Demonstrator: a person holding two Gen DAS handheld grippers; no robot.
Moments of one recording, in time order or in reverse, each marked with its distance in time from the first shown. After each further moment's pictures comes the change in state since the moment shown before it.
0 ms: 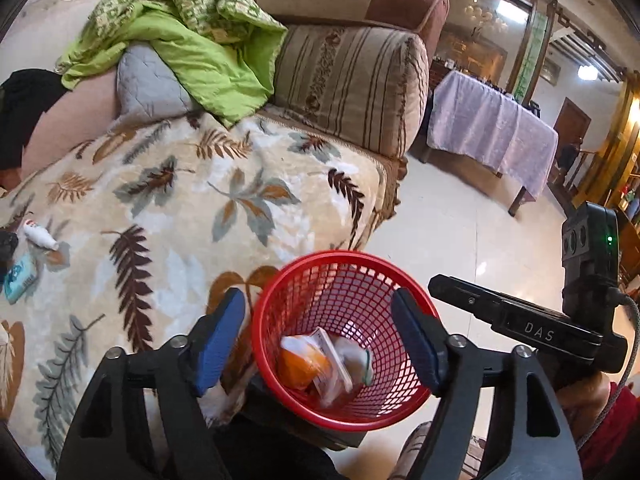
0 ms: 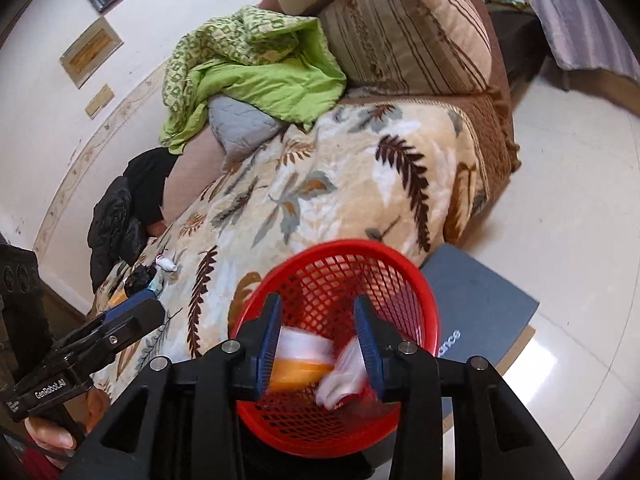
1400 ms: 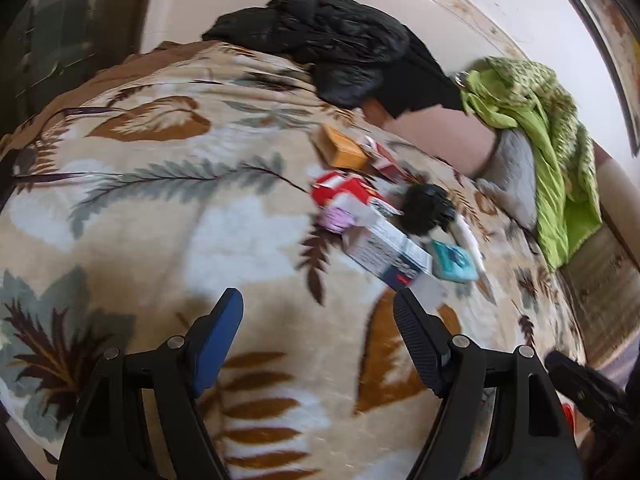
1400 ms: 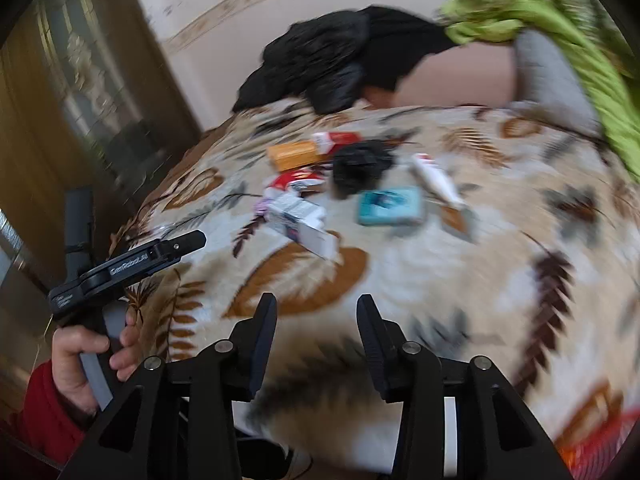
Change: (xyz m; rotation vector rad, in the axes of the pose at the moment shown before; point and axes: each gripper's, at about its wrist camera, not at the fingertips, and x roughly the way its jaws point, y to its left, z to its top) left arm -0.205 0.368 -0.164 -0.835 -0.232 0.630; right arm 0.206 0.363 -0.080 -0.725 0.397 0.435
